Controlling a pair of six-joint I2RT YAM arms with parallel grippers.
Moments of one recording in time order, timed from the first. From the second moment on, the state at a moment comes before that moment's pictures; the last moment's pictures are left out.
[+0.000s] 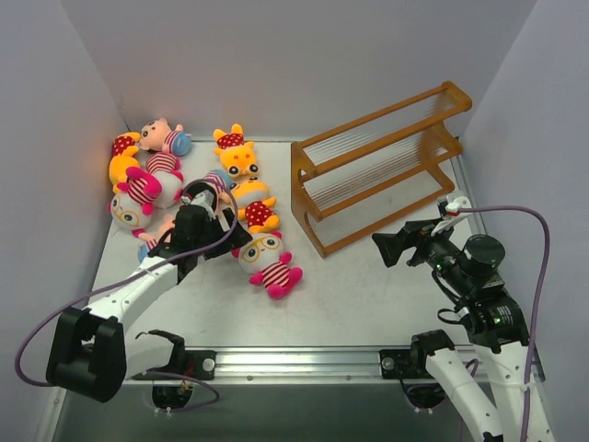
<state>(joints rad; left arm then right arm) -0.32 1.16 0.63 -0.13 0.15 -0.68 0.22 0.53 0.84 -0.49 -0.30 0.20</state>
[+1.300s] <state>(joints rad) -0.55 1.16 0.44 0.15 0.10 -0.90 0.22 0.57 0.55 -0.35 -0.48 0.43</state>
